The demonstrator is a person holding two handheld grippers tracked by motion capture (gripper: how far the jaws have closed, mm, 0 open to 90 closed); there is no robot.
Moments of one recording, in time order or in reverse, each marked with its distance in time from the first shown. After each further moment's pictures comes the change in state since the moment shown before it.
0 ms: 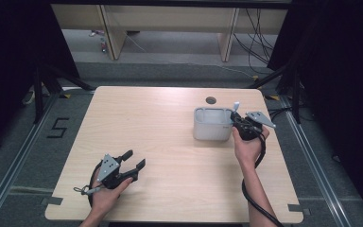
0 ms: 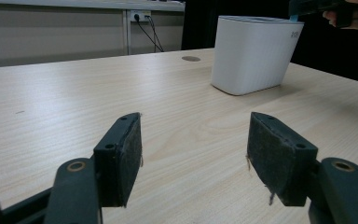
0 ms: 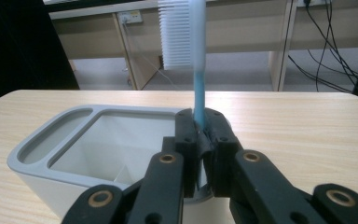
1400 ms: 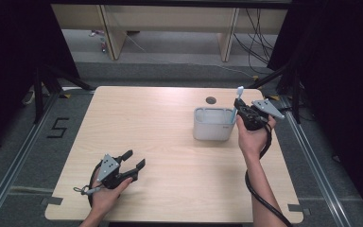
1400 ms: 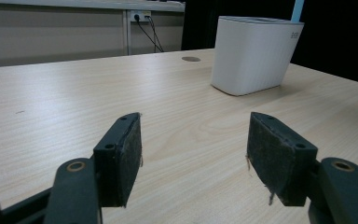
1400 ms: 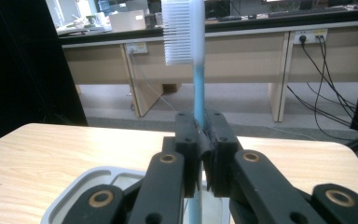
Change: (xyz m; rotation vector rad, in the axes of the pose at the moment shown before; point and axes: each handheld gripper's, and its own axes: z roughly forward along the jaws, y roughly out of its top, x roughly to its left) left arm 0.000 0.000 0.000 -0.003 0.000 -0.010; right arm 0.006 0.044 -0.013 -0.118 0.019 -0.043
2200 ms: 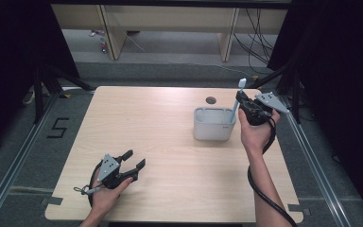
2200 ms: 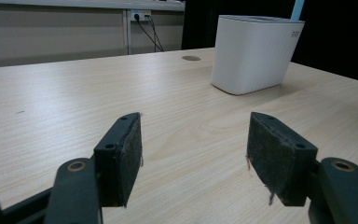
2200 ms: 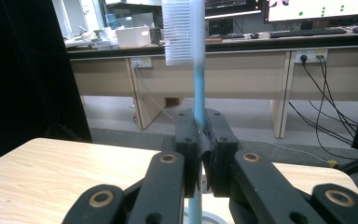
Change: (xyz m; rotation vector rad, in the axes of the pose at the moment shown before) left arm -0.002 0.000 -0.002 0.033 0.019 -0.011; right arm 0.004 0.028 -0.008 -0.048 0.018 -0.028
